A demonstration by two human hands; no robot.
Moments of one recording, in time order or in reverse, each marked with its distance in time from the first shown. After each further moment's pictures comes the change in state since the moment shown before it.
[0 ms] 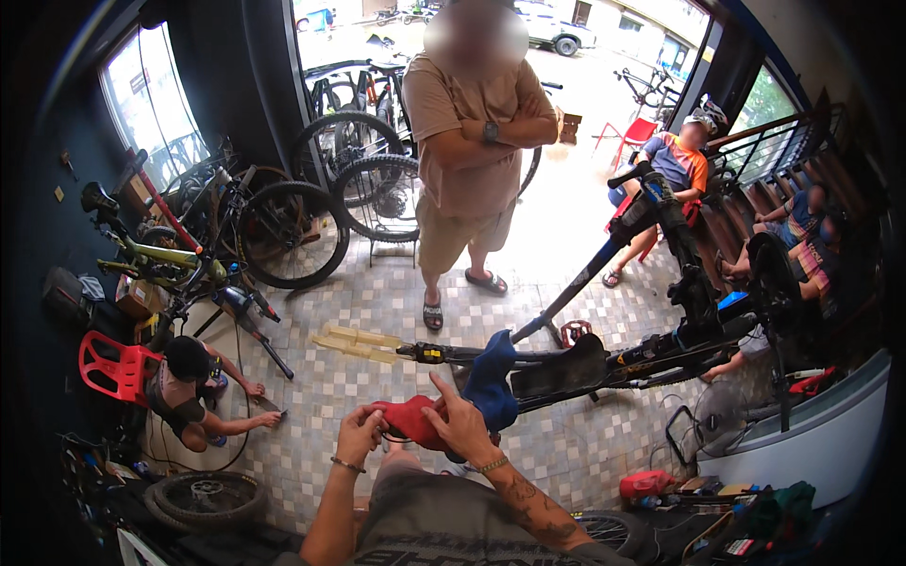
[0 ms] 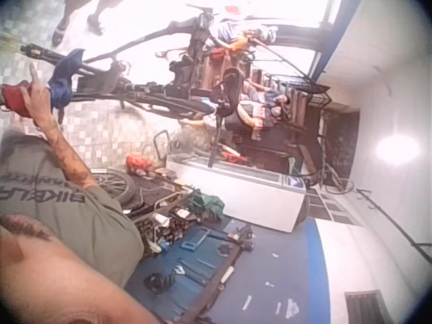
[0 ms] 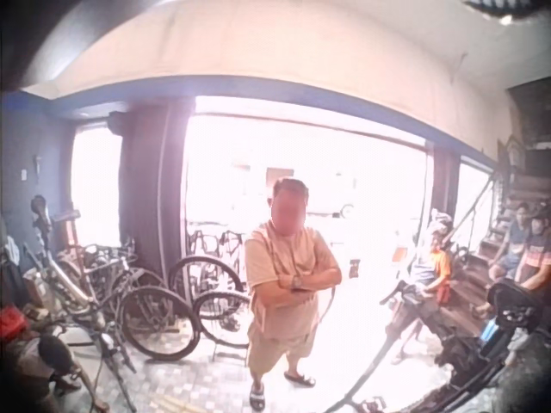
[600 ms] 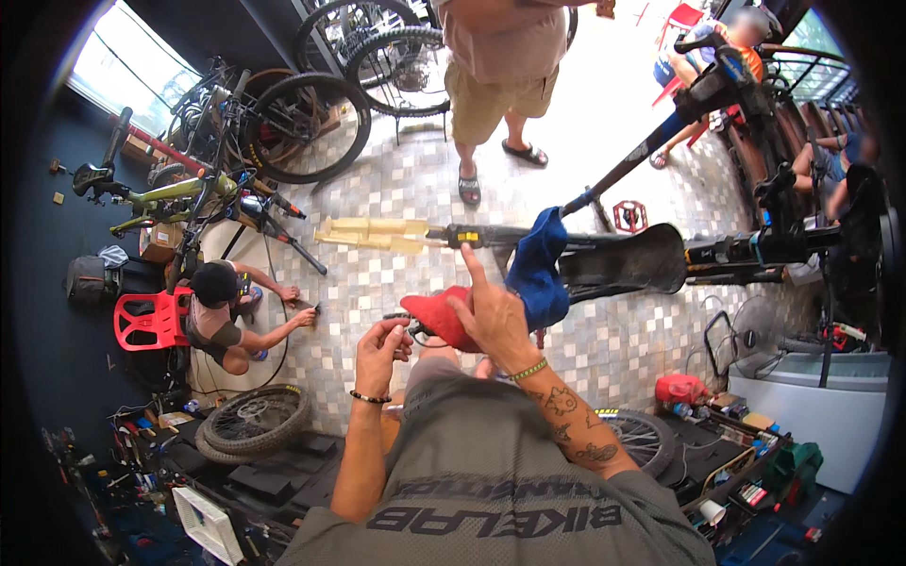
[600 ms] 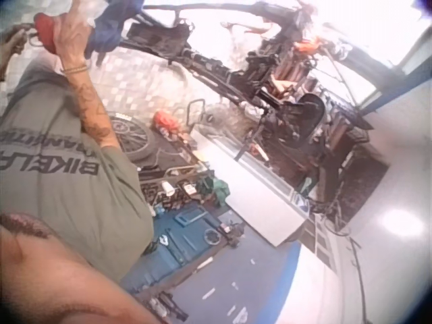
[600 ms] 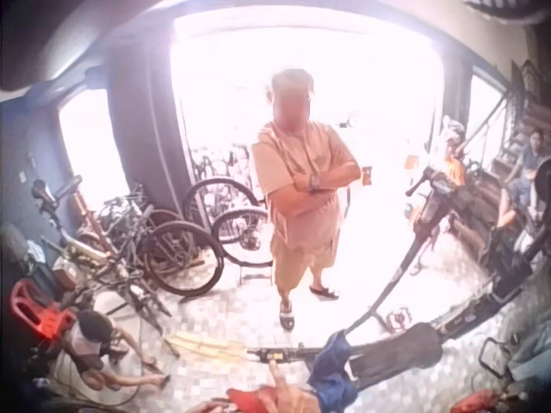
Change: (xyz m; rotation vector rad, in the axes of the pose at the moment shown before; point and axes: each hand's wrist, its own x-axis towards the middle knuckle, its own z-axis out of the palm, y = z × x) left_hand -0.024 0.000 -0.012 0.000 0.022 -0.011; right_hand 0.019 -0.010 0.011 -0.253 0.031 -0.012
